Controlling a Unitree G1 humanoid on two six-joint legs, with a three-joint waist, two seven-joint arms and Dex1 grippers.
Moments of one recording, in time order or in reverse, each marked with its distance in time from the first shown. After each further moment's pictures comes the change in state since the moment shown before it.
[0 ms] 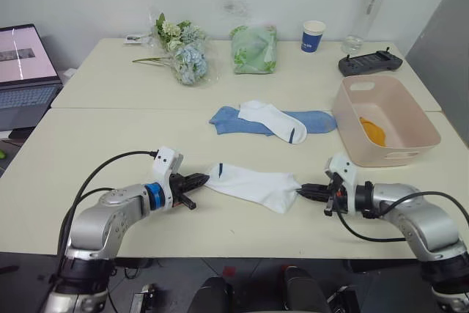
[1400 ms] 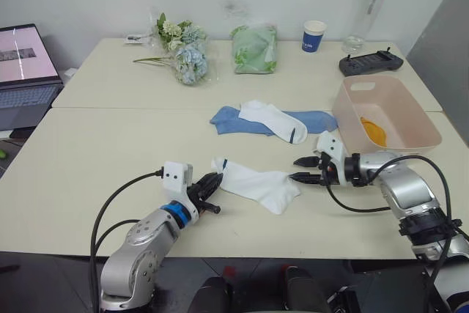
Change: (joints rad) left arm 0.227 -0.291 -0.022 -0.250 0.069 -0.135 0.260; right arm -0.263 0.018 0.109 0.337 -0.192 -0.244 0.159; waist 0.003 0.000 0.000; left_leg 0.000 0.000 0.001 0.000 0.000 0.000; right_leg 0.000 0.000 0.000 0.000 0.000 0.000
